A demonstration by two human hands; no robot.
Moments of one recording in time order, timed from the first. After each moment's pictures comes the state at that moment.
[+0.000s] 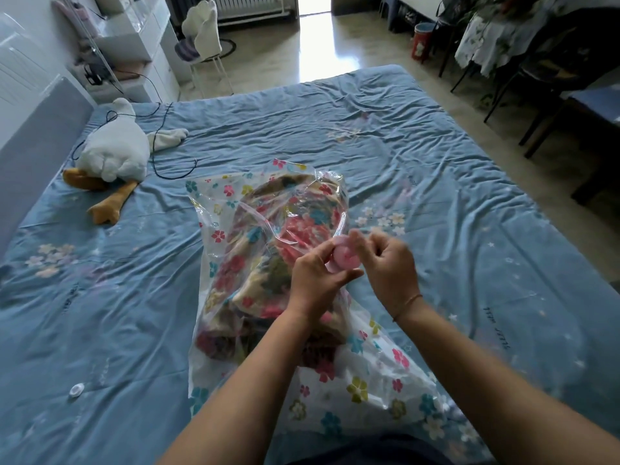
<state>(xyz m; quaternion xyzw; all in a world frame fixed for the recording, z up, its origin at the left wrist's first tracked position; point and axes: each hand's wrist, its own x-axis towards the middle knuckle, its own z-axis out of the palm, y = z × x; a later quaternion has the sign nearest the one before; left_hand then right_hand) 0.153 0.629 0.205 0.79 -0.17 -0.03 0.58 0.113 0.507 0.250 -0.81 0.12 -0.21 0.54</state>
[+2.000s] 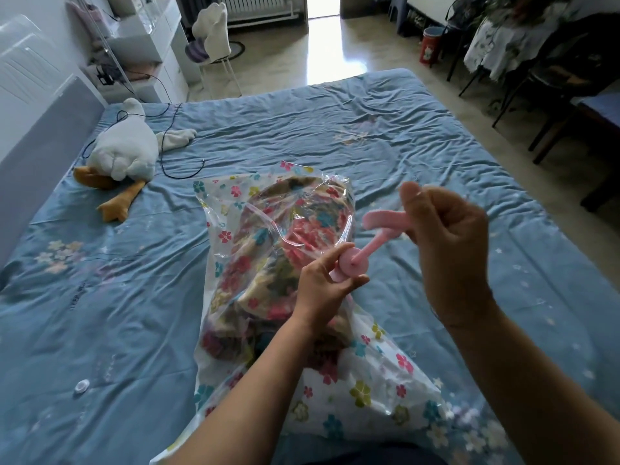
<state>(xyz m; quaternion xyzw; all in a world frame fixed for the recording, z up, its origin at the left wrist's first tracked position) 0.146 0.632 0.208 0.76 -0.14 -0.06 0.63 0.098 0.503 0.325 -0.69 0.01 -0.32 0.65</state>
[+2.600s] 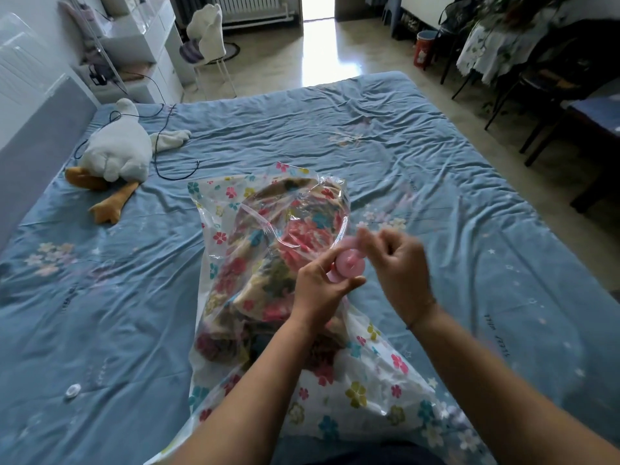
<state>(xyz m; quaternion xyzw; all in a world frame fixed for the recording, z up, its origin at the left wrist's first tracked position) 0.145 0.630 0.204 0.76 -0.15 -0.05 0.63 0.105 0.509 0.269 -0.77 0.07 -0.21 0.59</state>
